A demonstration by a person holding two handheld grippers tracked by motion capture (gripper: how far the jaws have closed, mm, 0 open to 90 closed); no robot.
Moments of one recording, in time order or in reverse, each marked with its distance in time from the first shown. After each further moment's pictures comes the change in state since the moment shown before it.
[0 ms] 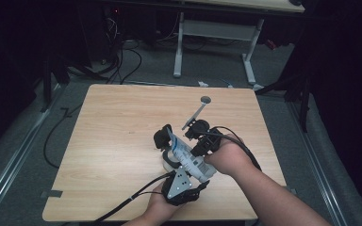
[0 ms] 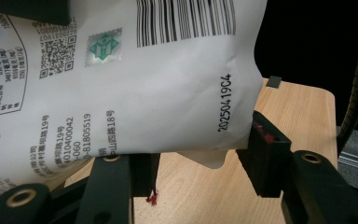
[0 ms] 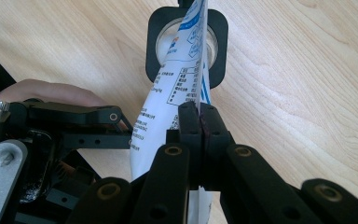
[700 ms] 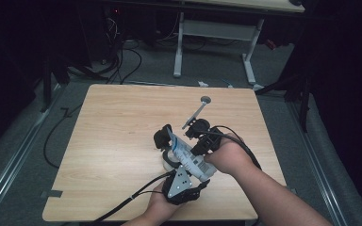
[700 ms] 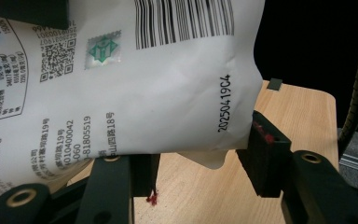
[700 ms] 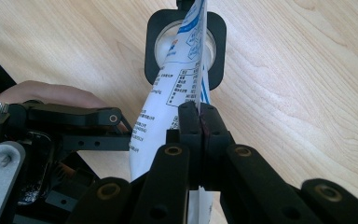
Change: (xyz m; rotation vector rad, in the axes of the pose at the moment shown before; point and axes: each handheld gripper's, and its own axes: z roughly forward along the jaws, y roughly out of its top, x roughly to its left) left arm 0.001 0.002 0.001 -0.007 0.001 -0.003; right arm -0.002 0.001 -0.001 -0.006 0.001 0.000
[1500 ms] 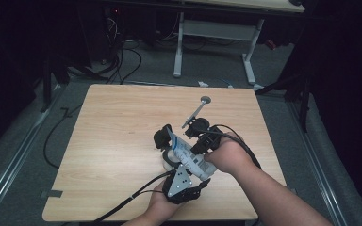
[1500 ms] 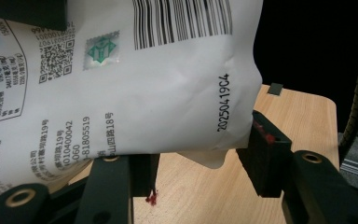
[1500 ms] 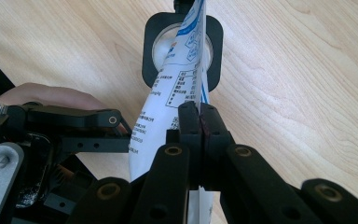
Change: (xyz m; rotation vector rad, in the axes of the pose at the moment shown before) left arm 0.001 0.001 0.001 -0.012 0.002 -0.009; right arm 0.000 0.002 -0.001 -0.002 -0.010 -0.006
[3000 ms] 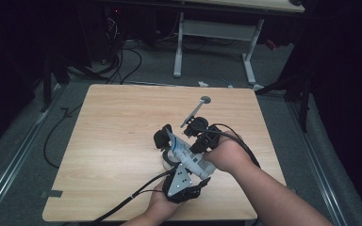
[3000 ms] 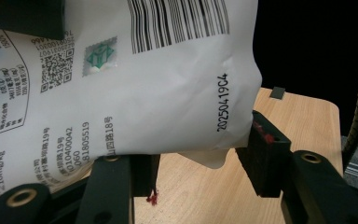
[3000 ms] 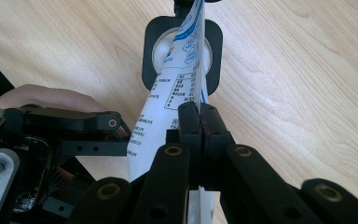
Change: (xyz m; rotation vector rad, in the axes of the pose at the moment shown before) left arm 0.001 0.003 0.000 -0.011 0.009 0.006; right arm 0.000 0.003 -0.001 0.001 -0.004 -0.012
